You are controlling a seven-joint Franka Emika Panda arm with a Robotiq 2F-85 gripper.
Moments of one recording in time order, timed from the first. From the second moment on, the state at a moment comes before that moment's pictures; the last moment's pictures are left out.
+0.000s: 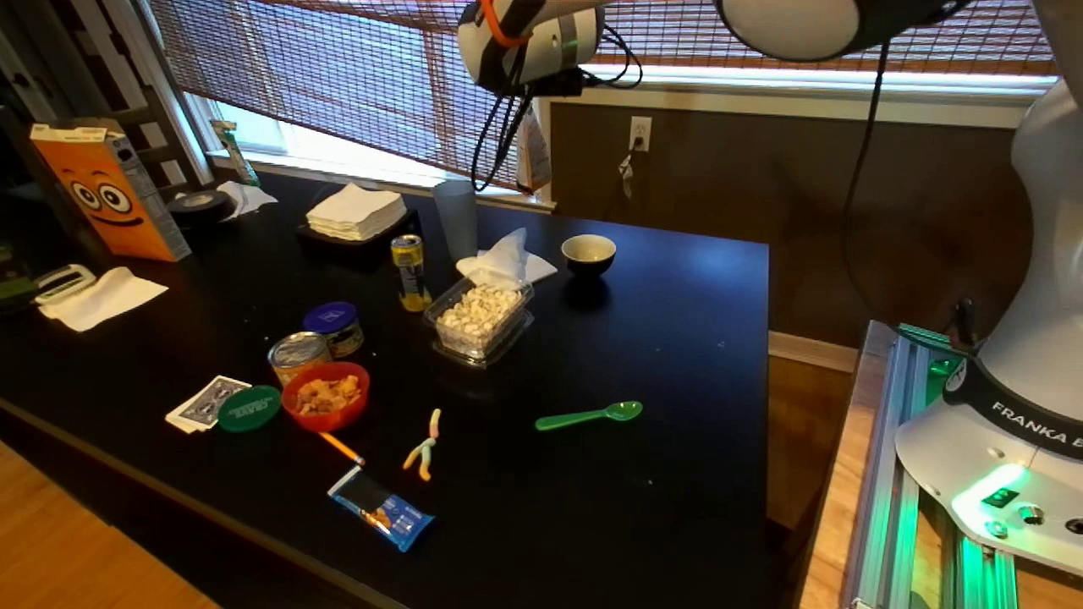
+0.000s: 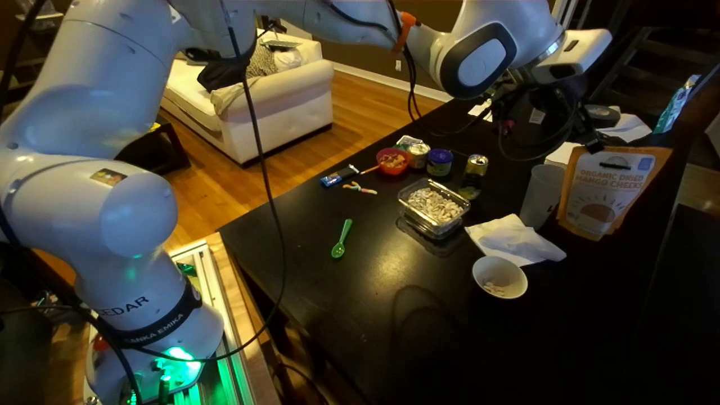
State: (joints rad) arm 0.79 0.92 -1.21 -1.74 0.72 2.75 0.35
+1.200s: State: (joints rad) arm 0.22 0.92 -0.71 -1.39 0.16 2.64 0.81
